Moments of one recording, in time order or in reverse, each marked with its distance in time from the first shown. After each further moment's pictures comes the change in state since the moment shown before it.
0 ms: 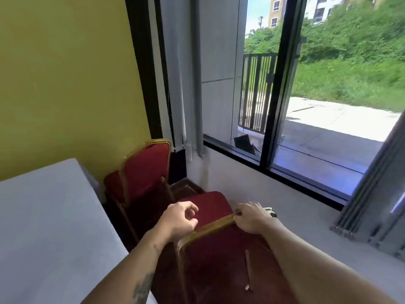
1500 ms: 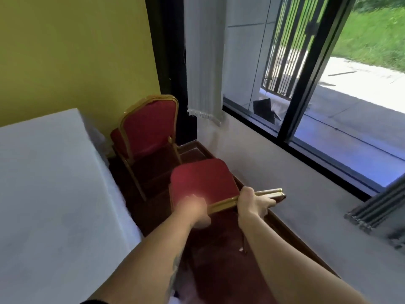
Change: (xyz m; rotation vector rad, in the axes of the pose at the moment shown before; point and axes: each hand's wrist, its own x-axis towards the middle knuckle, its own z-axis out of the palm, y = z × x) left_hand 0.063 0.025 0.089 0.528 -0.413 -0.356; right_hand 0.042 -0.013 0.047 1.348 0.429 0.876
